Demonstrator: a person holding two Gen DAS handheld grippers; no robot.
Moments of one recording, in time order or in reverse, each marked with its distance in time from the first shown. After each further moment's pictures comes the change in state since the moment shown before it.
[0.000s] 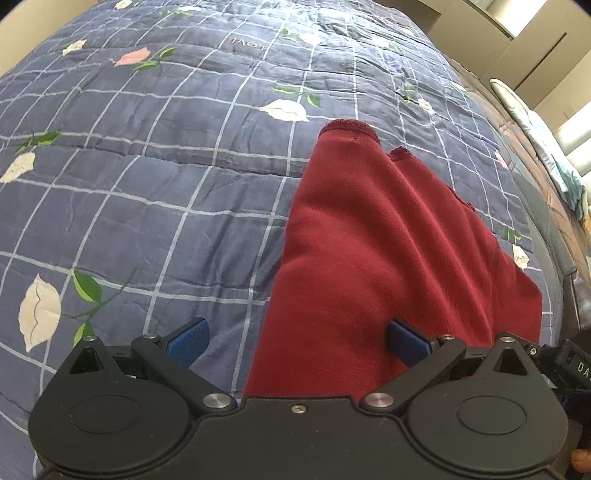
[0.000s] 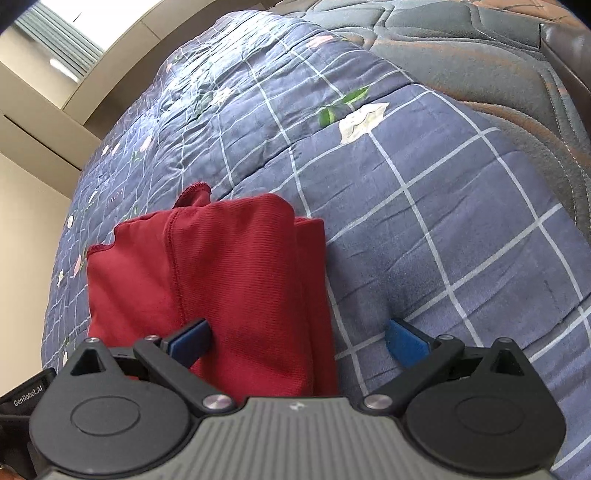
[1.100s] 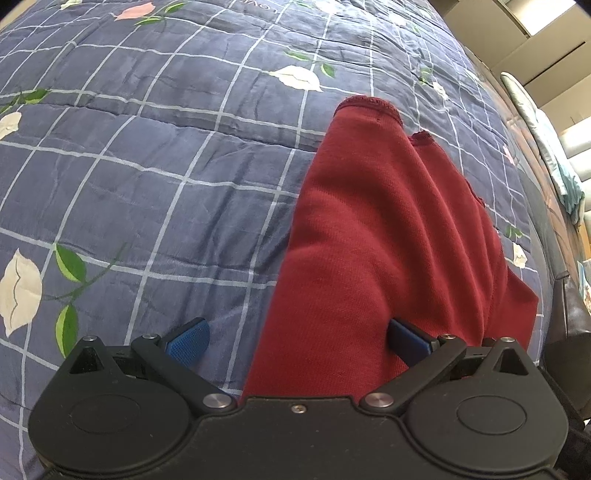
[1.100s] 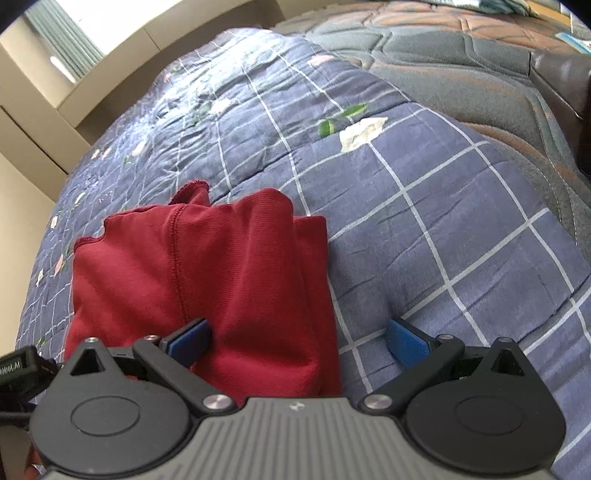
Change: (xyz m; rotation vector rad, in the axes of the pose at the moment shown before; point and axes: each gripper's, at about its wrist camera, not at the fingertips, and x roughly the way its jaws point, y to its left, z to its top) left arm 0.019 0.012 0.009 -0.066 0.111 -0.050; right arm 0.000 0.016 -0.016 -0.038 -0.087 -0.089
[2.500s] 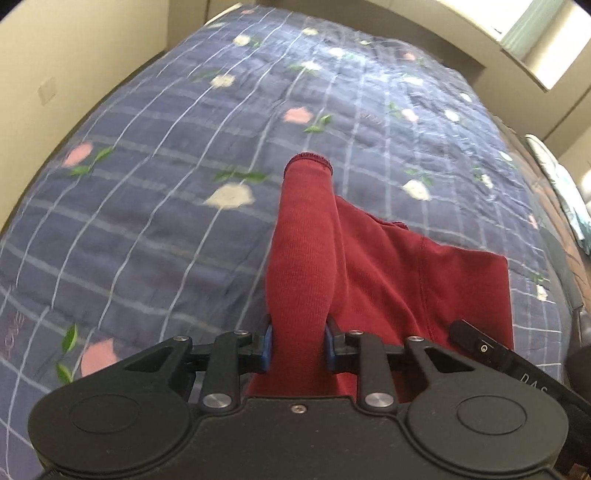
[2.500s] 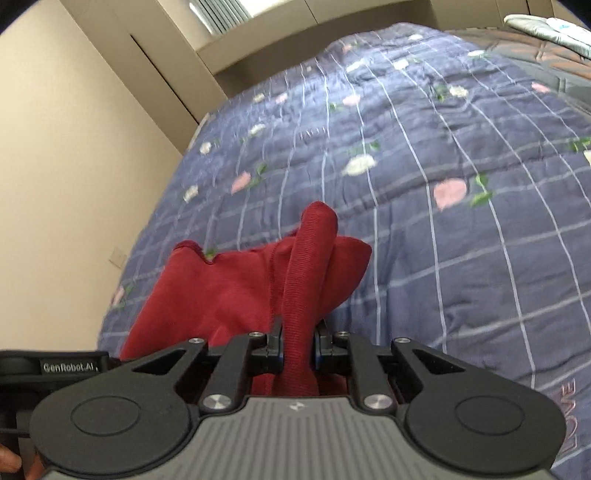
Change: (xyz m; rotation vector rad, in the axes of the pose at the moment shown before) left arm -0.173 0.147 -0.028 -0.030 -0.196 0.126; right arm -0.038 0.222 -0.112 -0.286 0.010 0.253
